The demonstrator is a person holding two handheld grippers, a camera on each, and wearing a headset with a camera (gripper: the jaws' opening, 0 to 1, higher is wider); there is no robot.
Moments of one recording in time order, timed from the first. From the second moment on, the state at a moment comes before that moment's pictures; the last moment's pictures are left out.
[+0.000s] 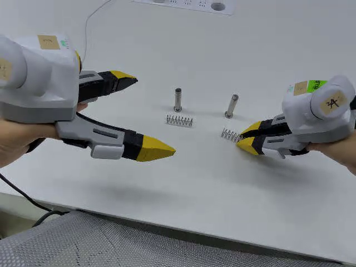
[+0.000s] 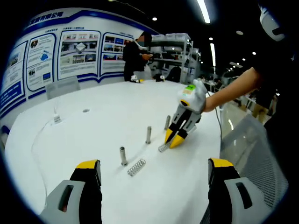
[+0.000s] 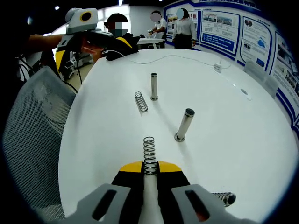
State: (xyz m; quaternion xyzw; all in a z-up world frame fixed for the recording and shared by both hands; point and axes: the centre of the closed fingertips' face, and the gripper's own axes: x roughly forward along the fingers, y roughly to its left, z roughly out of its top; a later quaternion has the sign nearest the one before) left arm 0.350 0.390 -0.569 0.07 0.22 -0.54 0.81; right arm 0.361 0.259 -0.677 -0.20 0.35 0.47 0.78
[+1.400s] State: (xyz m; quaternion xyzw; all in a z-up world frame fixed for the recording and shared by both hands) left arm 0.312 0.316 -0.550 0.09 0.18 -0.63 0.75; right arm 0.306 0.297 -0.567 -0.26 0.26 0.57 0.74
